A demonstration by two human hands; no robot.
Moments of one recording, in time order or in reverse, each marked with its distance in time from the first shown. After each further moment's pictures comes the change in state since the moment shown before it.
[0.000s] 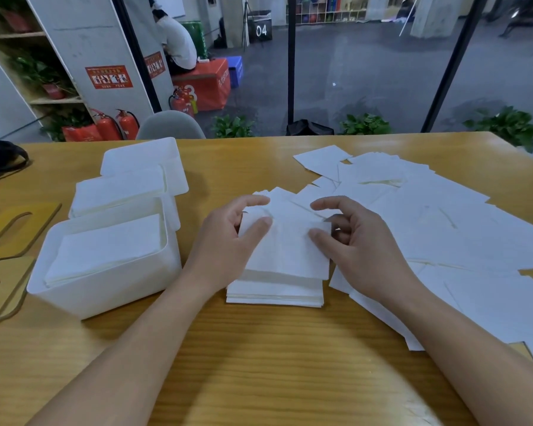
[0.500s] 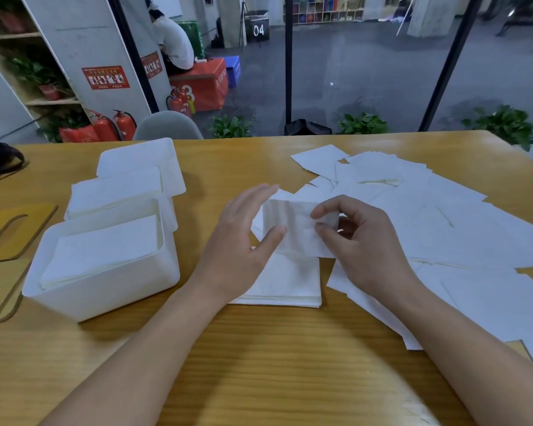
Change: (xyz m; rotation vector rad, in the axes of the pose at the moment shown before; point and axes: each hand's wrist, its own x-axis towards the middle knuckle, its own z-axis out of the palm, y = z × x) left_hand -0.006 0.008 0.016 0.220 -0.015 0.189; right_hand 0.004 -0.001 -0.001 -0.001 0.085 0.003
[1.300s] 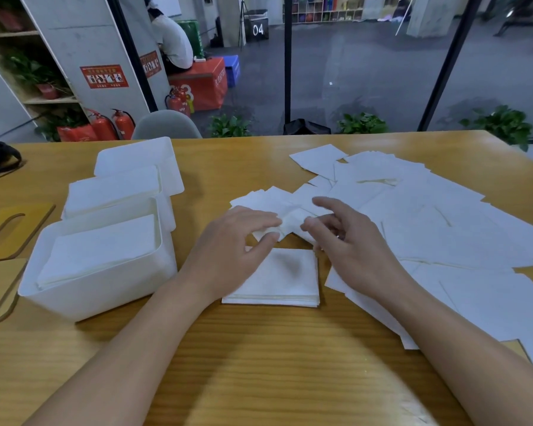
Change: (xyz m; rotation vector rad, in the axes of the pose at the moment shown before) left_hand -0.001 -0.004 -0.011 0.156 -0.063 0.063; right_hand 0.000 0.008 0.003 -0.105 -0.115 0.113
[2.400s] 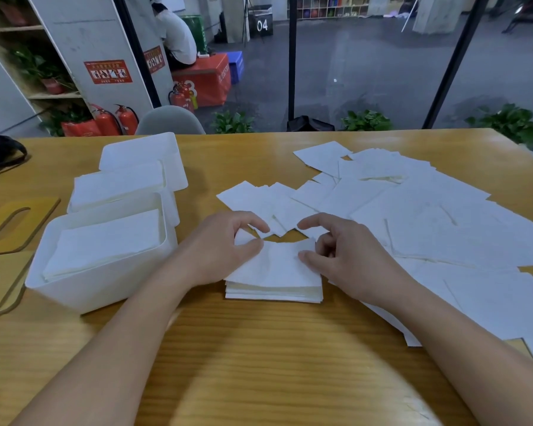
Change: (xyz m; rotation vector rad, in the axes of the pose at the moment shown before) left_hand 0.003 -0.020 -0.021 -0.081 -0.258 -0.266; right_hand -0.009 -0.003 0.001 -0.125 -0.194 -0.023
